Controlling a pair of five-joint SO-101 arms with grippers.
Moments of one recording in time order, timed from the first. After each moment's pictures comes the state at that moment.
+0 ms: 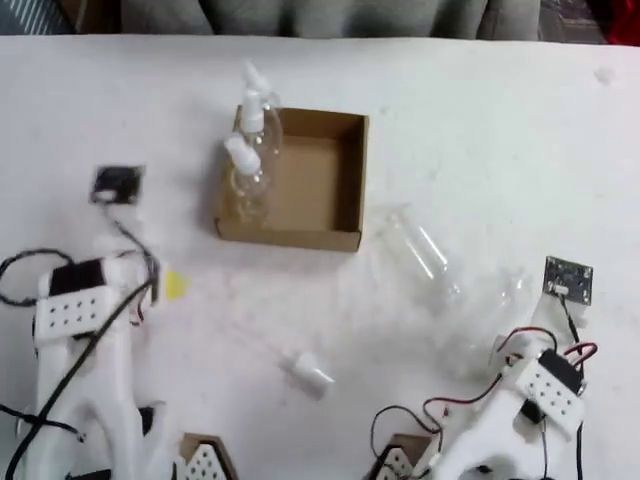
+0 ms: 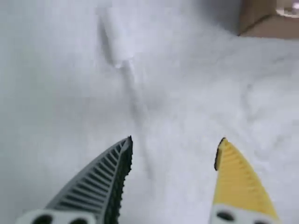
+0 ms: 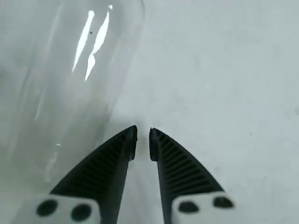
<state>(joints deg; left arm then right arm) -18.0 -36.4 52.9 63.5 -14.4 39.9 -48.7 76.9 47.3 25.5</state>
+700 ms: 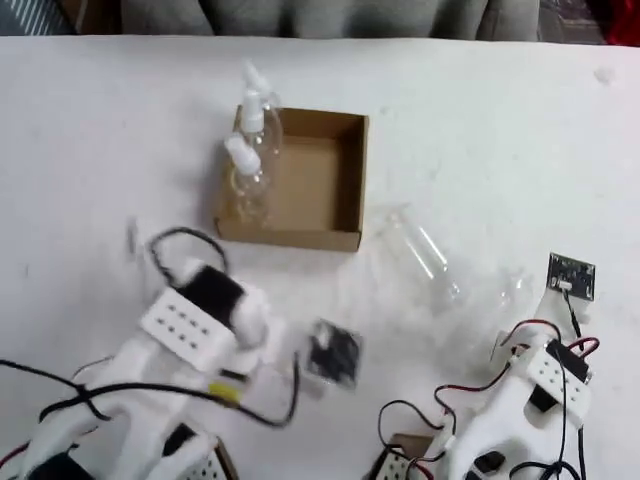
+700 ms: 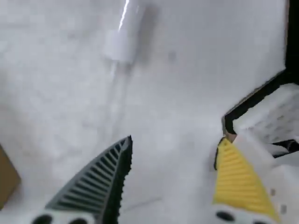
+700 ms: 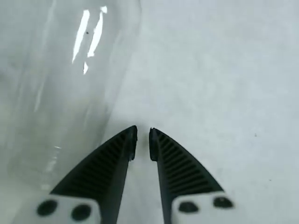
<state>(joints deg) 31.3 -36.4 46.2 91.3 -66.6 39.9 -41.9 74.0 46.2 24.9</state>
